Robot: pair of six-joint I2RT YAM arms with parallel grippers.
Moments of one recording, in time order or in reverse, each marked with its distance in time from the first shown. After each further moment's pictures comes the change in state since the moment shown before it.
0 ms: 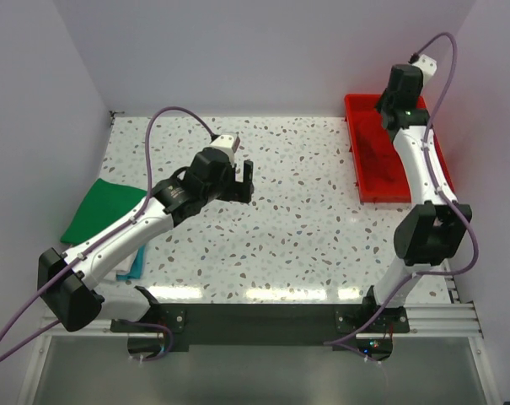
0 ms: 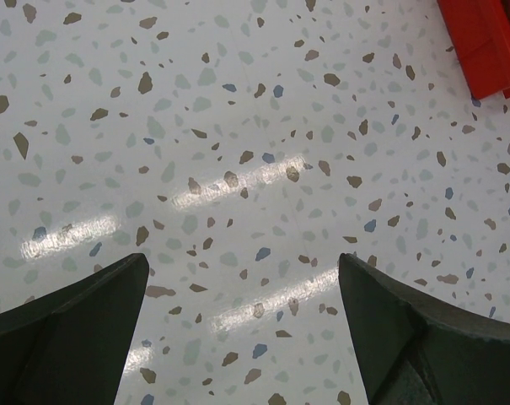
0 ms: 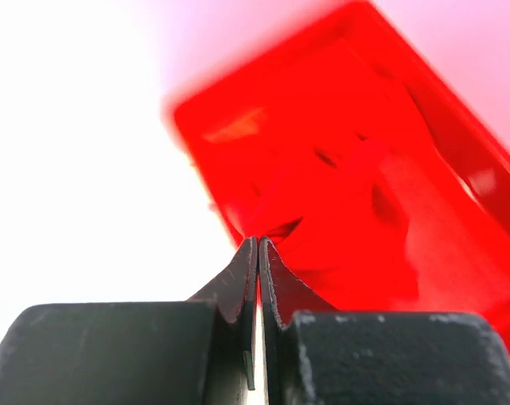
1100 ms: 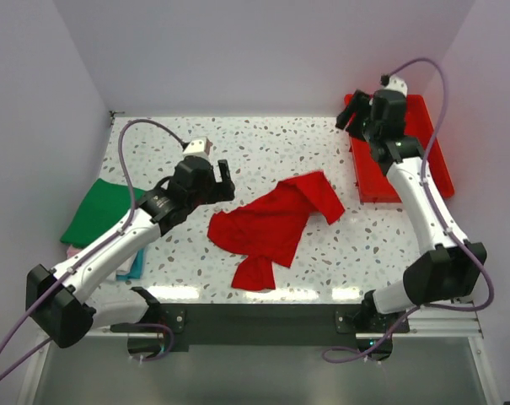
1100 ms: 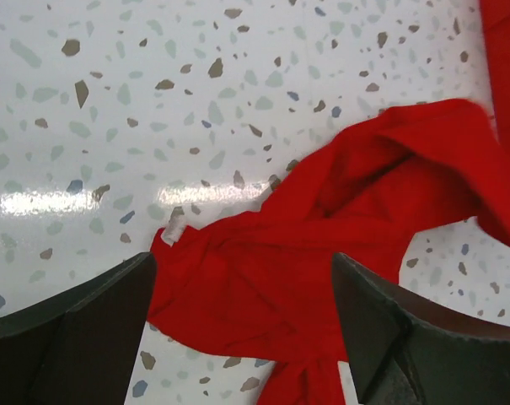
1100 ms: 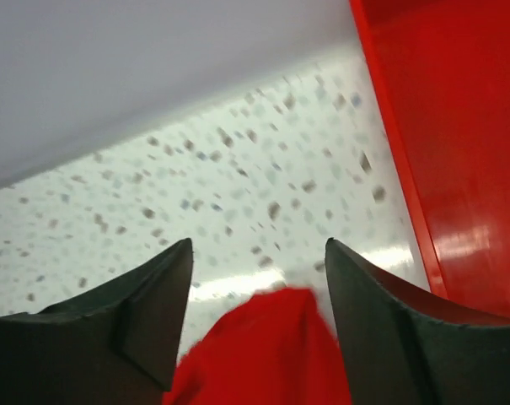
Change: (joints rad) left arm 0.080 -0.122 -0.135 0.041 -0.076 -0.160; right arm 0.237 -0.358 -0.228 0.031 -0.244 0.069
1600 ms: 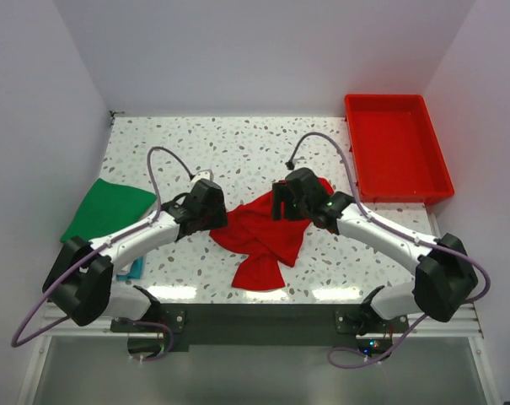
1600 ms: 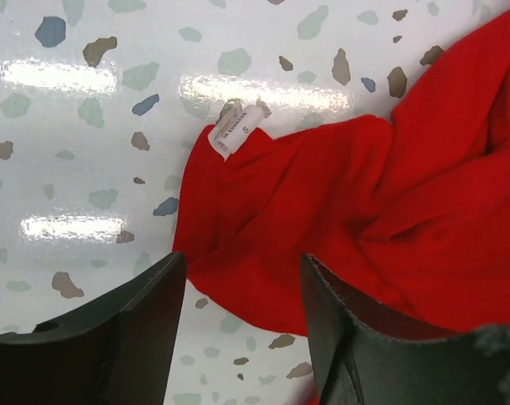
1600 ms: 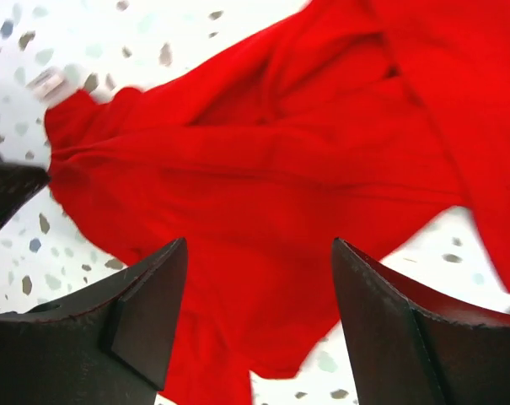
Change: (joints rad) left arm 0.026 0.162 -0.253 0.074 0.054 -0.130; right arm 0.502 -0.056 -0.555 -0.006 0.037 0.073
